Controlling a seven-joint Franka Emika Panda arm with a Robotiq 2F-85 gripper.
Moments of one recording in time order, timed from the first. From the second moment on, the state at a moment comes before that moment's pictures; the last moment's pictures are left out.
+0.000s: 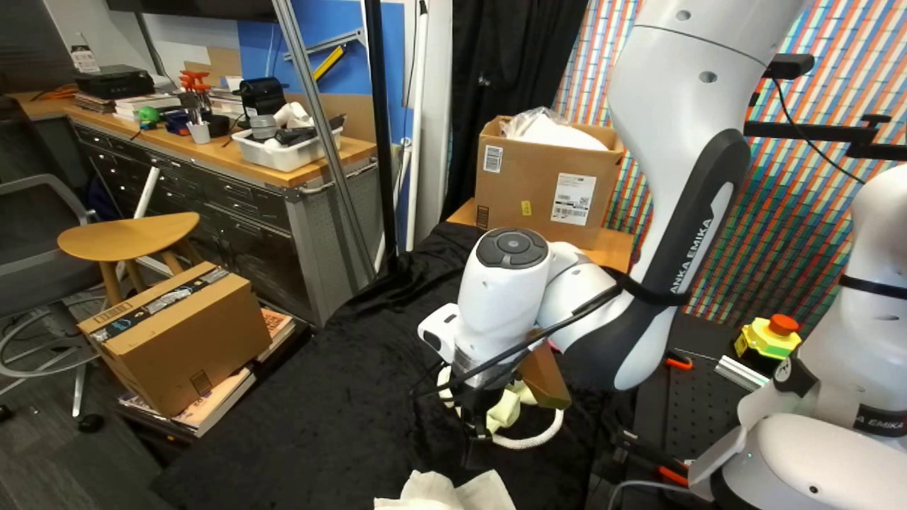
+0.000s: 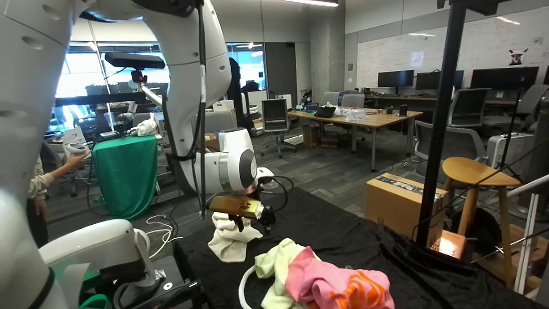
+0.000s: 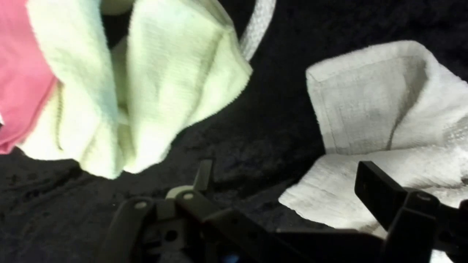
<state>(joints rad) 0.25 0.43 0.18 -2.45 -0.57 2.97 0.31</state>
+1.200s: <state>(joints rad) 0.44 0.60 0.17 -2.28 -0.52 3.01 0.64</state>
